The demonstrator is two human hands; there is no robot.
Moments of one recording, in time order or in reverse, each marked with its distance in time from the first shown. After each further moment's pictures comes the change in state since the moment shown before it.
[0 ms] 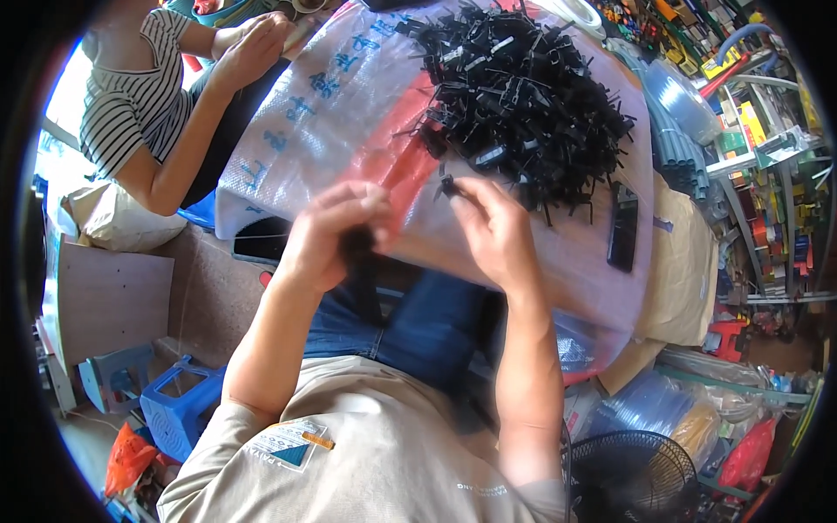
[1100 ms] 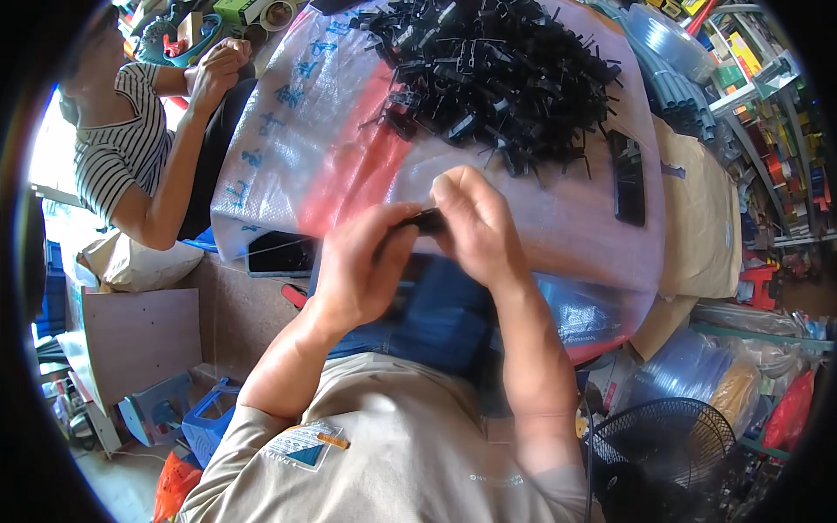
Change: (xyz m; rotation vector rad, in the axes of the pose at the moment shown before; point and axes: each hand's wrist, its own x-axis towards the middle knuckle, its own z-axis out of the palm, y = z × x) left_hand -0.012 -0.034 0.043 1.293 -0.177 0.831; right_hand -0.026 -0.023 -0.002 0.620 -0.006 0.326
